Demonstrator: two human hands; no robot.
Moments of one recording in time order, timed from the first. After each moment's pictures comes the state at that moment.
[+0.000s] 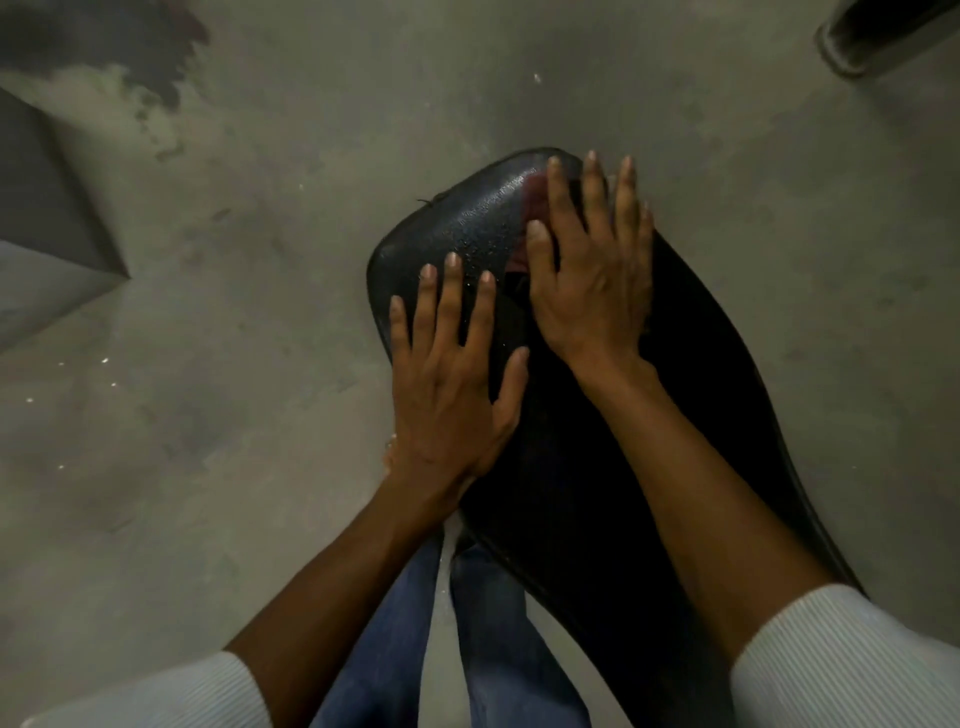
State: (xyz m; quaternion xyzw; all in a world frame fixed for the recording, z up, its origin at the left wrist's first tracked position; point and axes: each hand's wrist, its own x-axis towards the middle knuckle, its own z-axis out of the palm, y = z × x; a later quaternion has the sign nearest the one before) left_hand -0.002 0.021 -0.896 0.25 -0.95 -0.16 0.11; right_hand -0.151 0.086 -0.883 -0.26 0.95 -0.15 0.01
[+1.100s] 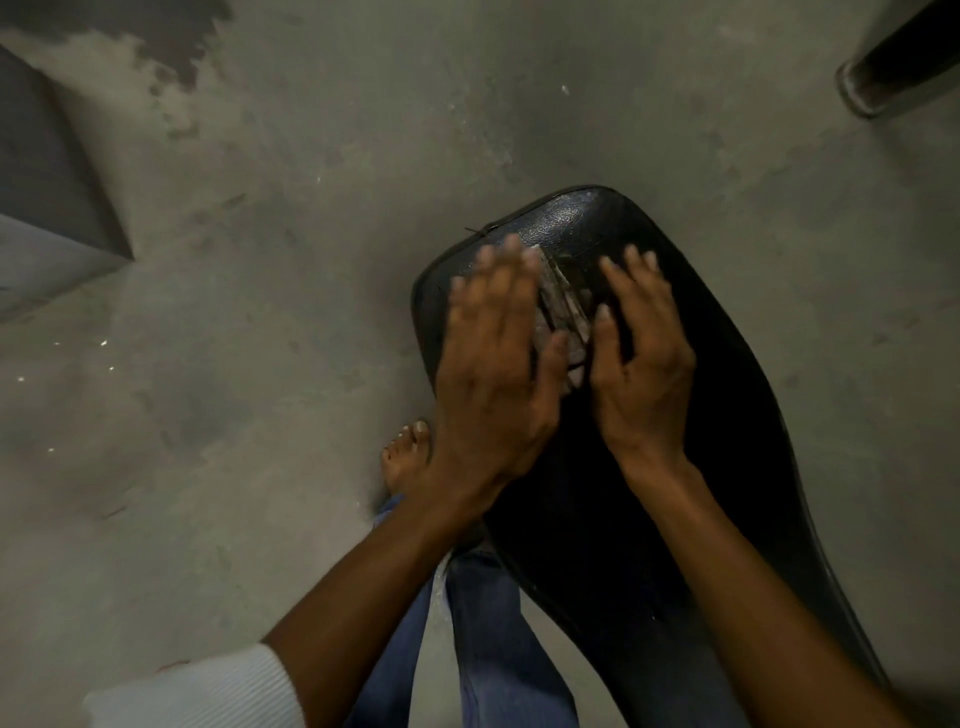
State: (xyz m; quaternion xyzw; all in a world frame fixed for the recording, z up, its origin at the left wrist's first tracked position) left_hand -0.027 -0.004 -0.873 0.23 -0.90 -0.33 0.18; right_hand -0.114 0.100 -0.869 -0.23 0.90 -0.36 0.03
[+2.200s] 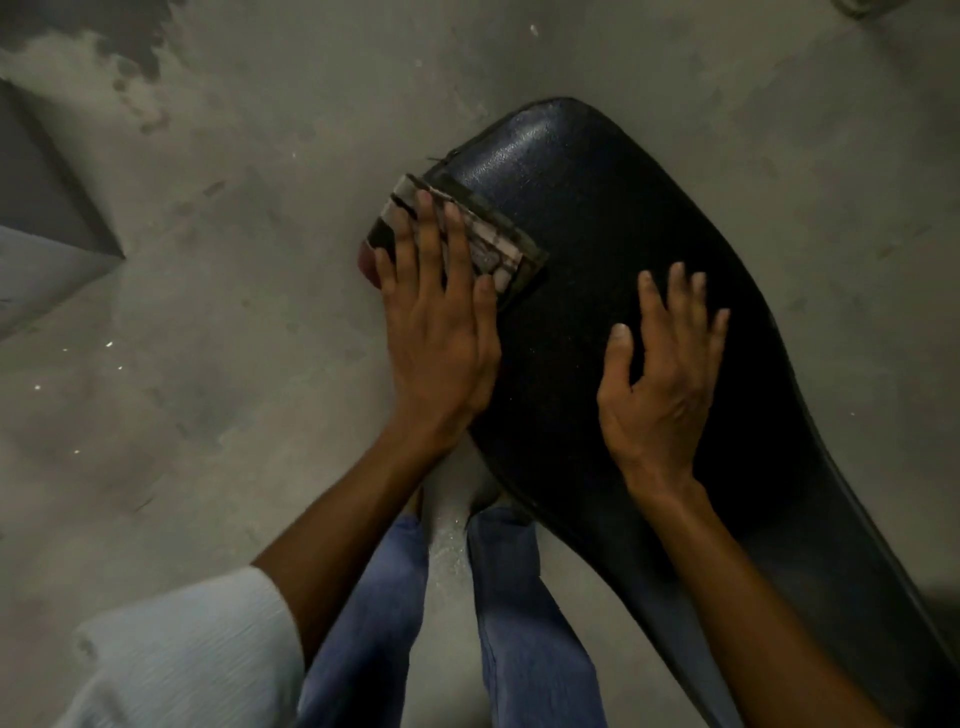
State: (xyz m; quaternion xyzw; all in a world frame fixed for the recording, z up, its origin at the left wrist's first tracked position) left_hand 0.008 -0.008 -0.898 0.28 -0.93 -0.23 0.11; right_hand -0.047 0.176 -0.891 -0.14 0.96 -0.24 -0.04
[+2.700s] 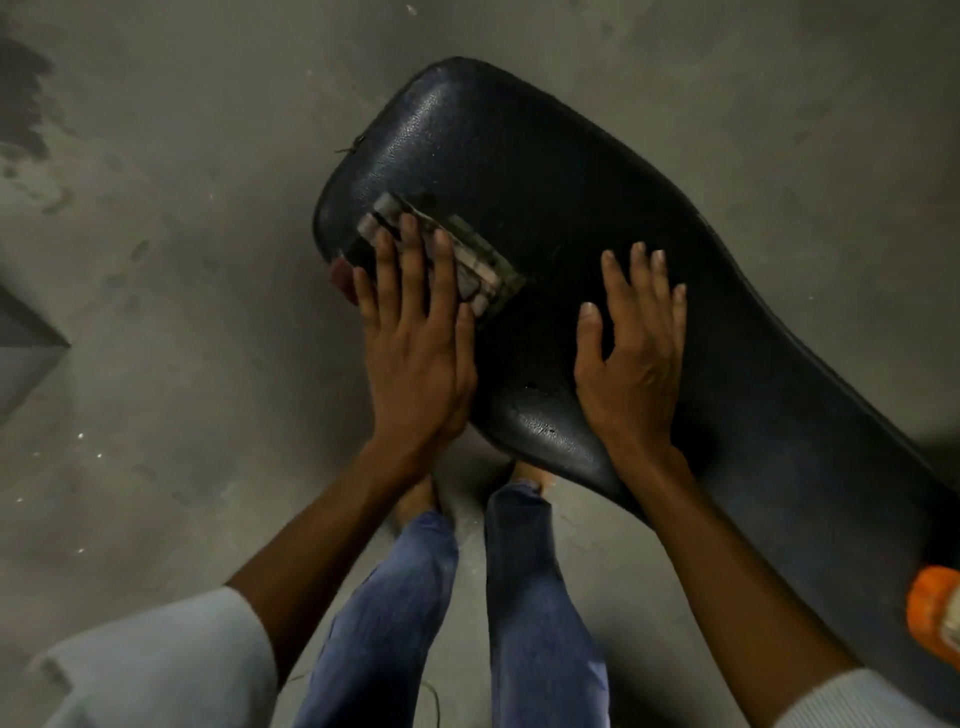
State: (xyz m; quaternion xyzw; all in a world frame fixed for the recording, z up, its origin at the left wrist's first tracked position) left_hand 0.041 0.001 -0.894 0.12 -0.97 -0.20 0.05; right_hand -0.003 0.190 -0.890 -0.04 0.97 -0.24 -0.04
